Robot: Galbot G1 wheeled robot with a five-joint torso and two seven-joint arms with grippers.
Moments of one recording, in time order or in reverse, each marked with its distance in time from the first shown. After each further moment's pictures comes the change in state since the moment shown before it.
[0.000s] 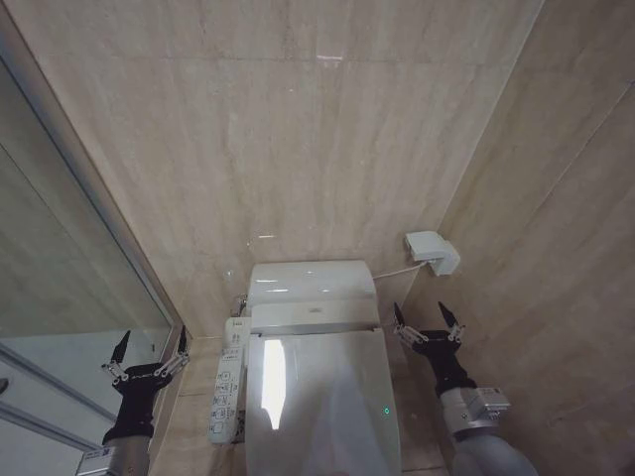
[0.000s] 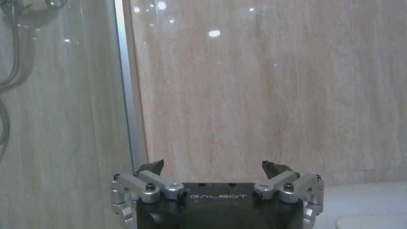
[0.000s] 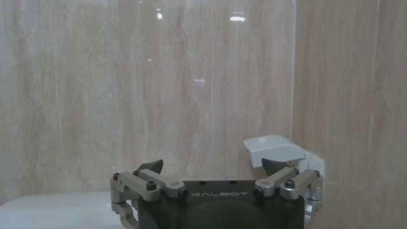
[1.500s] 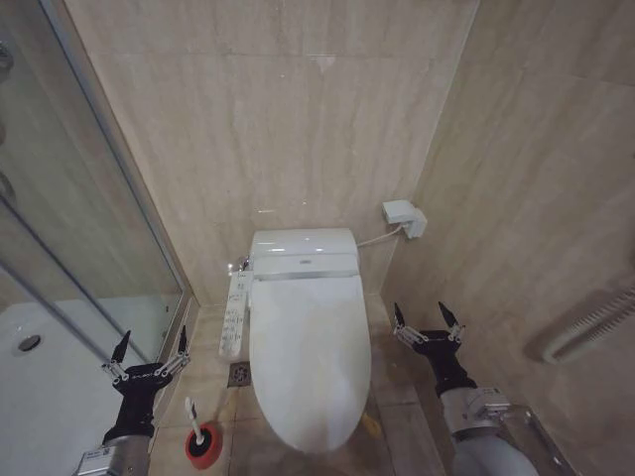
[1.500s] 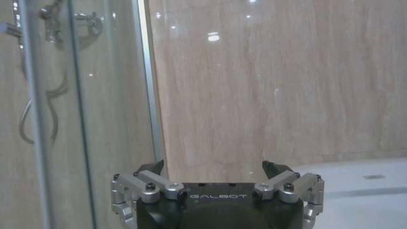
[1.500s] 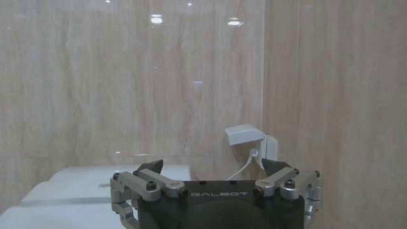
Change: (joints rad) left arm 0.000 0.000 0.000 0.000 0.000 0.000 0.000; right arm 0.000 0.000 0.000 0.000 0.000 0.000 0.000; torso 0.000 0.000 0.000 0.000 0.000
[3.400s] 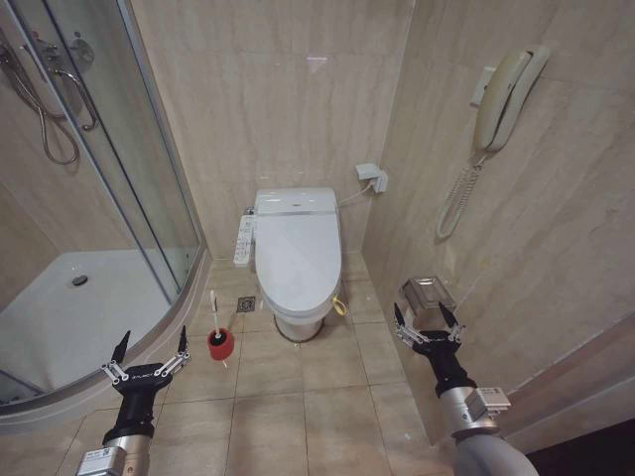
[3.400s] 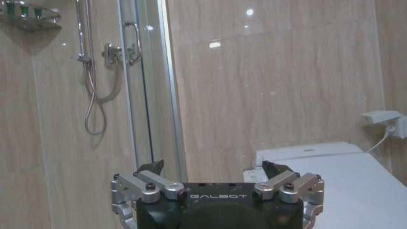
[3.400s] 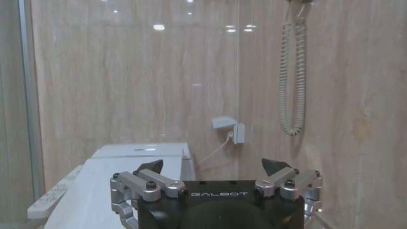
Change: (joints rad) left arm 0.000 0.000 0.000 0.000 0.000 0.000 0.000; right arm 0.000 0.000 0.000 0.000 0.000 0.000 0.000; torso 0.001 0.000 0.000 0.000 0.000
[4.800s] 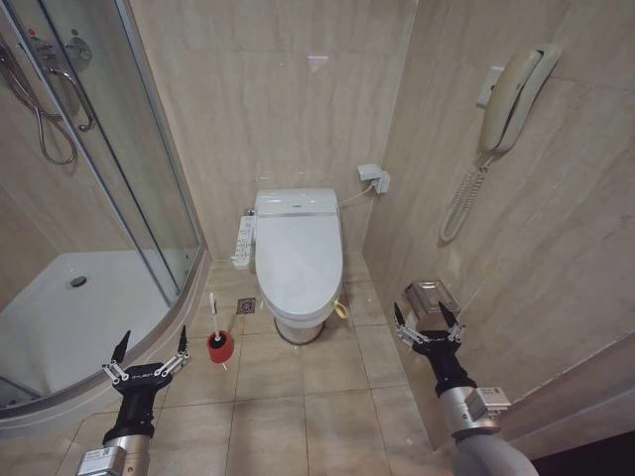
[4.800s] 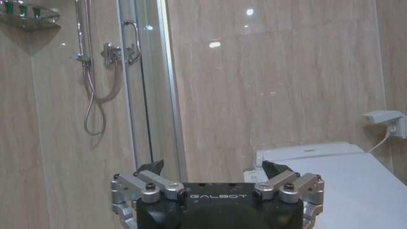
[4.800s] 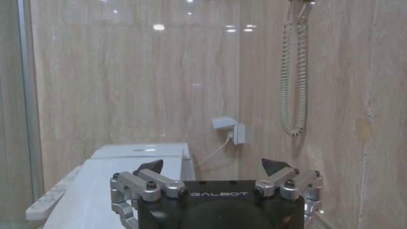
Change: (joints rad) left arm 0.000 0.000 0.000 0.000 0.000 0.000 0.000; right arm 0.000 0.000 0.000 0.000 0.000 0.000 0.000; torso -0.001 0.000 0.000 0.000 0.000
